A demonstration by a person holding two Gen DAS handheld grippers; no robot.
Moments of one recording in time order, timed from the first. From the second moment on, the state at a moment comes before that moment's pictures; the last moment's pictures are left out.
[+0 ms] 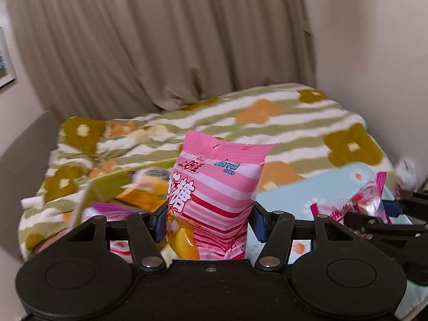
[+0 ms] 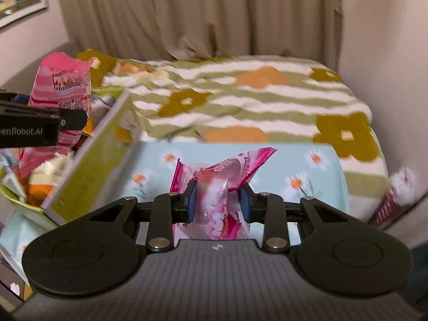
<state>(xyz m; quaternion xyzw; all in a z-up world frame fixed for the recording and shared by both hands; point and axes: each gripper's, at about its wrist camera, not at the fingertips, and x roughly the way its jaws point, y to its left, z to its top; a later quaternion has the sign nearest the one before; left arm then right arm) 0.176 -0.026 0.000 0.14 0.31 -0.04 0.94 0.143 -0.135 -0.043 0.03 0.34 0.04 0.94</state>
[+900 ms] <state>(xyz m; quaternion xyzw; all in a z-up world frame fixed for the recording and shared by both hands) 0.269 0.163 0.020 0.05 0.35 0.00 0.94 0.237 0.042 0.037 0.06 0.28 0.18 0.94</state>
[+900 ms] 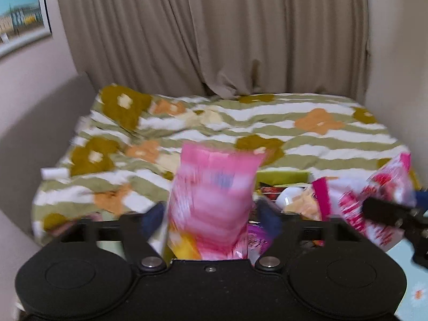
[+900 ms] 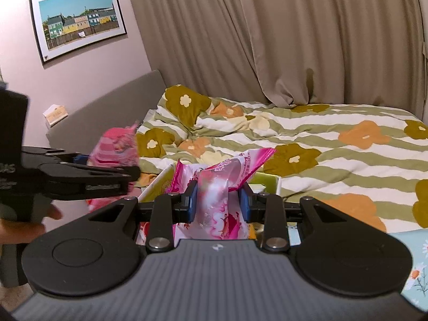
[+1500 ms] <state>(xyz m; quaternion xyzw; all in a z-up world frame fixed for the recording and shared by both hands) 0.248 0.218 0.019 -0.01 0.33 -0.02 0.94 0.254 0.082 0.026 0.04 0.29 0.15 0.94</state>
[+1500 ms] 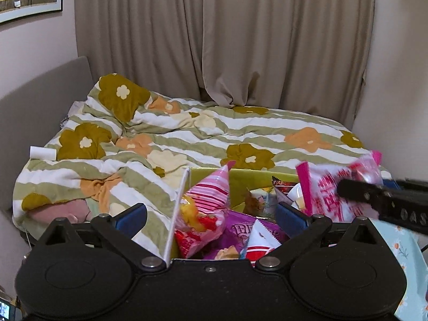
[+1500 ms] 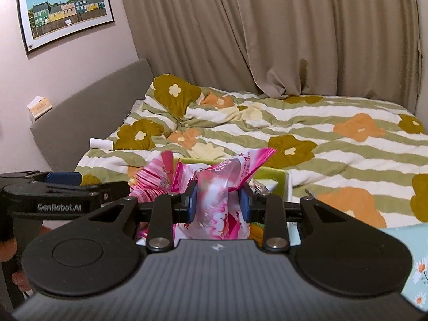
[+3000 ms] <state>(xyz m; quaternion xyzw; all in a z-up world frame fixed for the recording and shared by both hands) 0.058 0.120 0.043 0.03 0.26 -0.03 0.97 0.061 -0.012 0.043 0.00 0.30 -0.02 0.95</state>
